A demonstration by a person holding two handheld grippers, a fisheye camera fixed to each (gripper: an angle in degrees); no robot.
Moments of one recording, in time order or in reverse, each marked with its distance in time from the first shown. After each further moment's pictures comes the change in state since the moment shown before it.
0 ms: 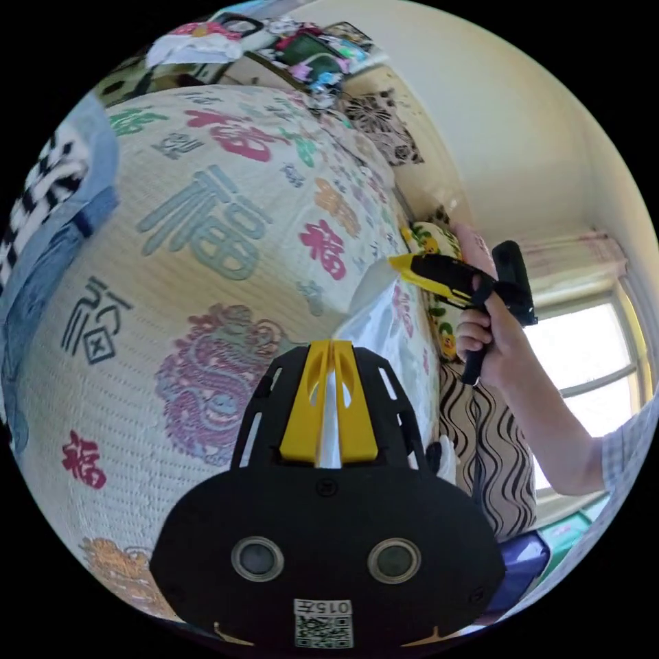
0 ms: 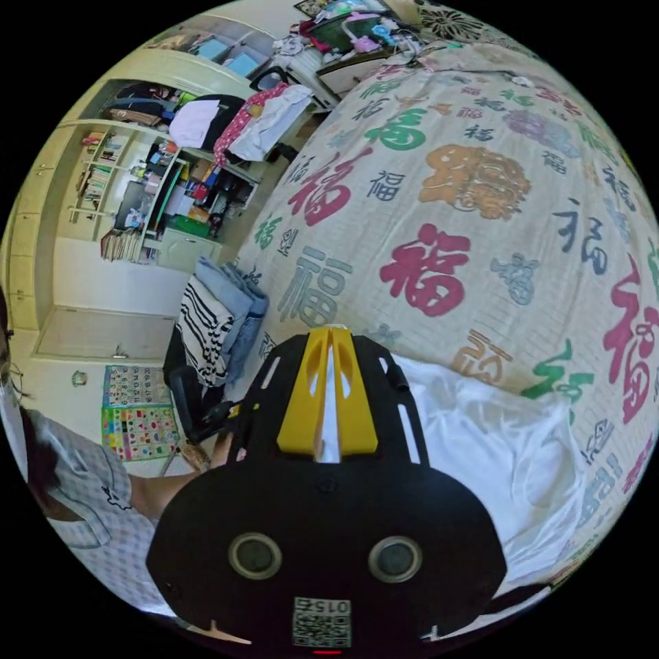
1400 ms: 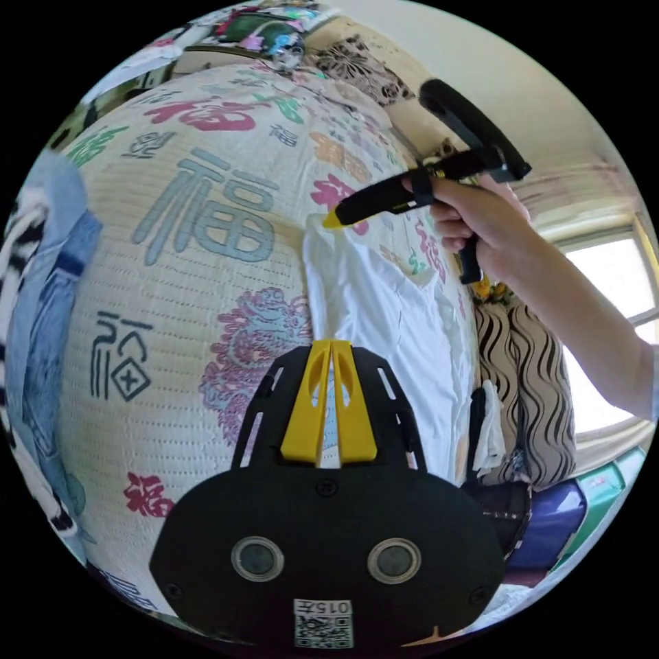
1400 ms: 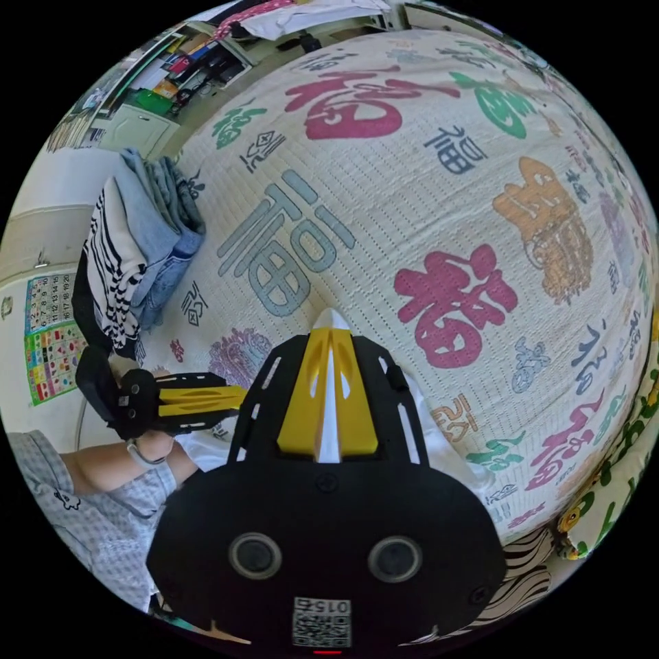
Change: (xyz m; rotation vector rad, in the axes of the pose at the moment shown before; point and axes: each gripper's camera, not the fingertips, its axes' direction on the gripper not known) left arm -0.015 0.006 -0.035 -0.175 -0.107 0.172; right arm -0.043 -0.070 0.117 -0.392 0.365 -0.236
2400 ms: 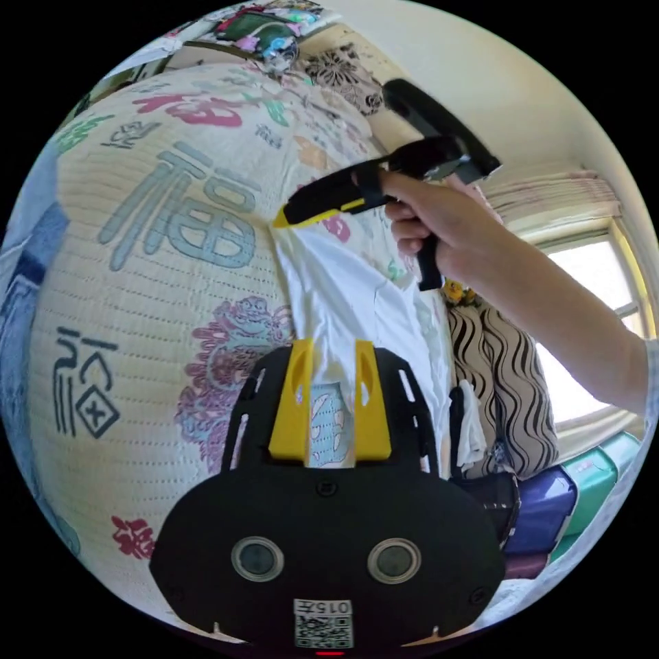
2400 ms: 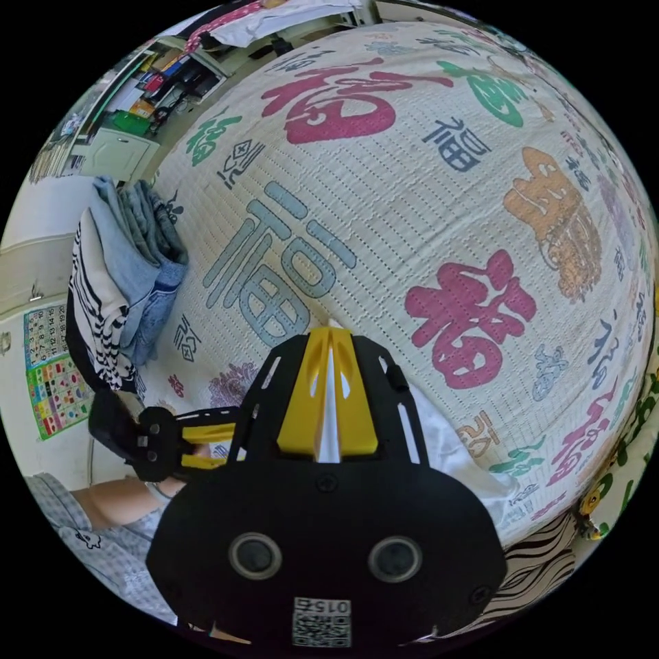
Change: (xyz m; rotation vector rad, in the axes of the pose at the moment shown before) left arm 0.004 0.018 0.070 -0.050 0.119 0.061; right arm 0.069 0.094 0.105 0.017 -0.011 0.100
